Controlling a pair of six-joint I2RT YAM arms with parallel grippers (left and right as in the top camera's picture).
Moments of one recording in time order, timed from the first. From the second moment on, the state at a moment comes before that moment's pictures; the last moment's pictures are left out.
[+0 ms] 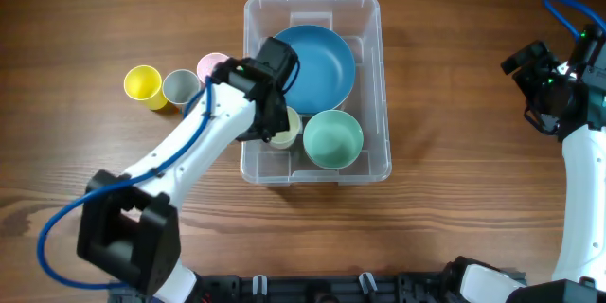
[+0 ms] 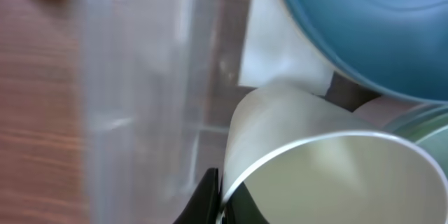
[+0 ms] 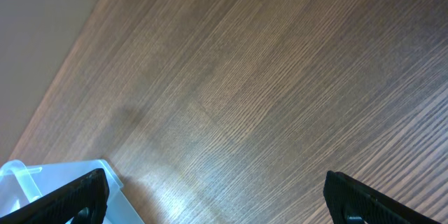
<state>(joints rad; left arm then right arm) -0.51 1.73 1.34 -1.06 -0.08 -0.64 -0.33 1.36 1.24 -0.82 -0.04 0.62</state>
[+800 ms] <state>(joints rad) 0.01 1.50 1.49 -1.18 -0.21 -0.65 -0.33 1.36 1.24 -0.82 -0.04 0.62</state>
